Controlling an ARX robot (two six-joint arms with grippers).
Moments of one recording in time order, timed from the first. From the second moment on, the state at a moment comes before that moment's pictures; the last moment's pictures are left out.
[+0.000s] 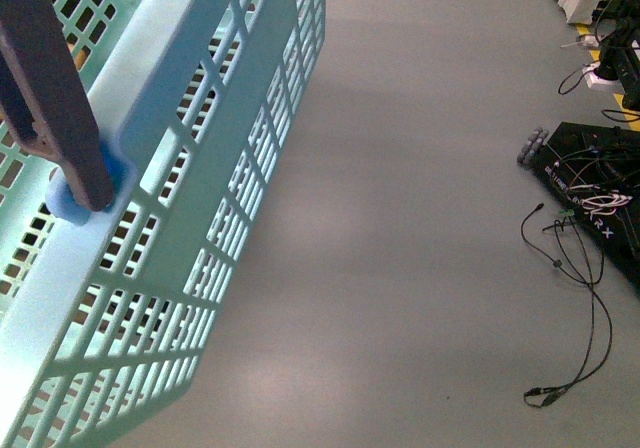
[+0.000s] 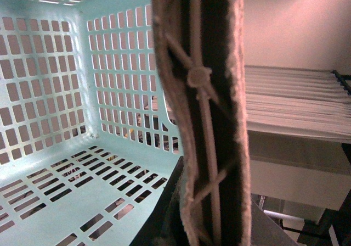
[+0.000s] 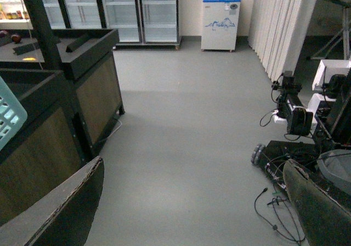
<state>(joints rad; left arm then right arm) -0.30 0.89 0.63 0.05 -0.10 -1.55 0.00 0.00 0.02 0.00 0.00 0.00</state>
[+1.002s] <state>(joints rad) -0.30 0.89 0.63 0.05 -0.10 -1.56 0.00 0.00 0.02 0.00 0.00 0.00</state>
